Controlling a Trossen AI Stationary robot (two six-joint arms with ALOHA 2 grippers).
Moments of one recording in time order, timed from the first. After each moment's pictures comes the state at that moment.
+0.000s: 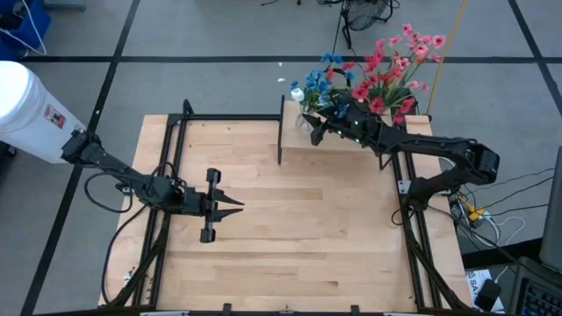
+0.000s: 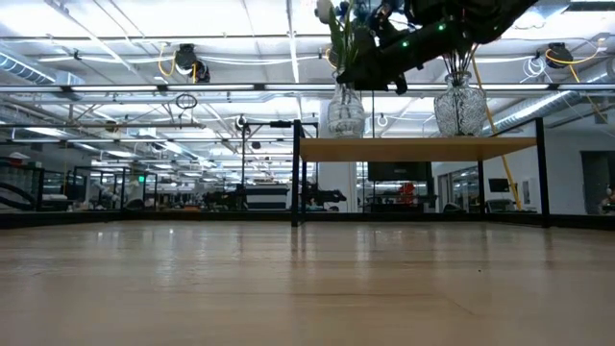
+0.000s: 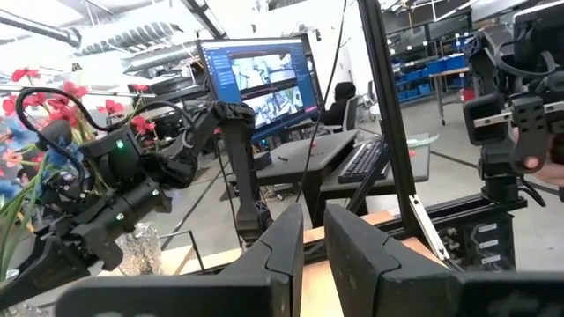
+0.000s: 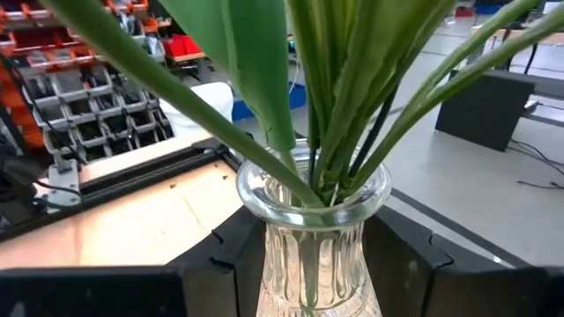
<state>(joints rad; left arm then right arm) -0.48 1.00 0.64 0.55 -0.37 0.31 -0.46 1.34 0.90 0.28 0.13 0.10</state>
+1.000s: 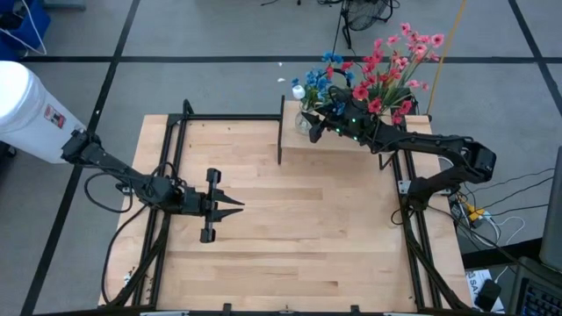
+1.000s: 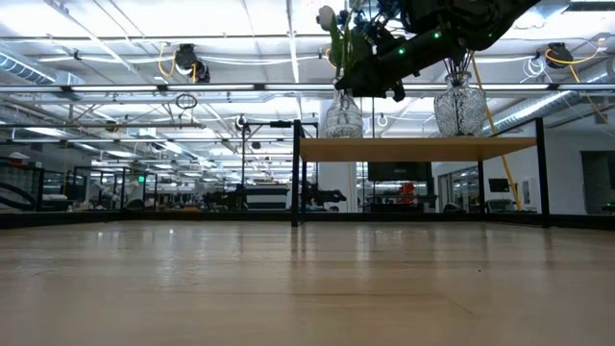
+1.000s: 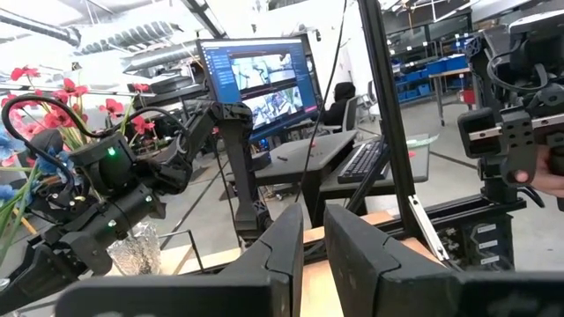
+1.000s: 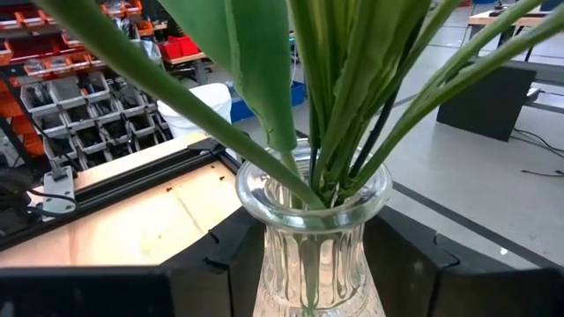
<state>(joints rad) -0.48 1.00 0.64 0.55 -0.37 0.30 -0.49 1.38 0.90 0.31 0.10 0.13</state>
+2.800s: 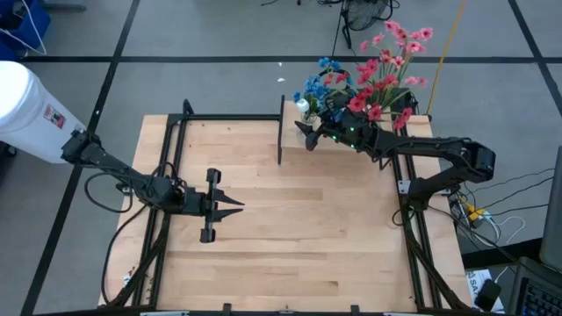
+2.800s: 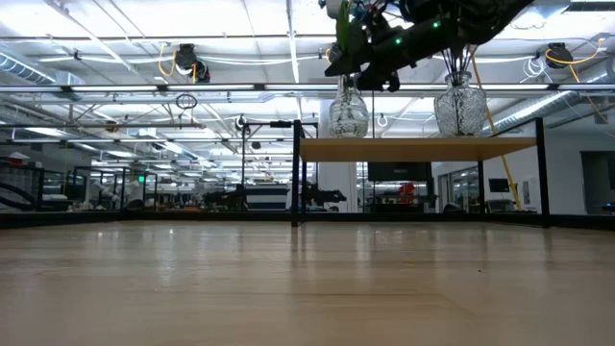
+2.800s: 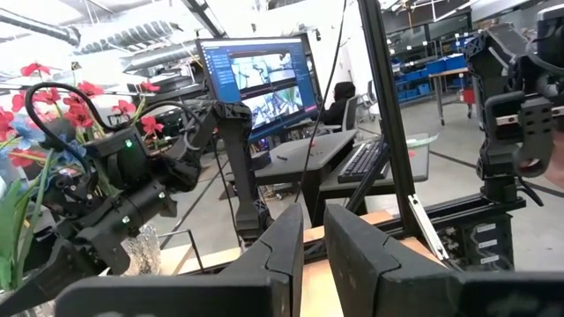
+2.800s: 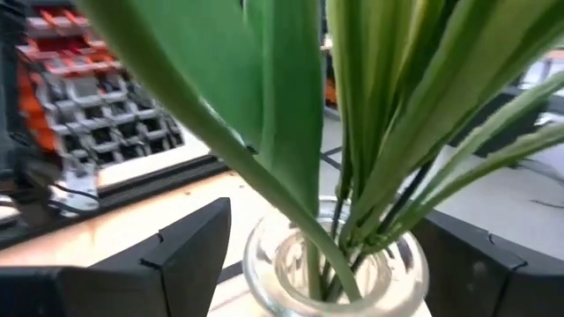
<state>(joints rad) -0.48 1.00 0.64 0.55 -0.37 0.30 -0.39 1.38 0.90 0.35 0.17 0.08</state>
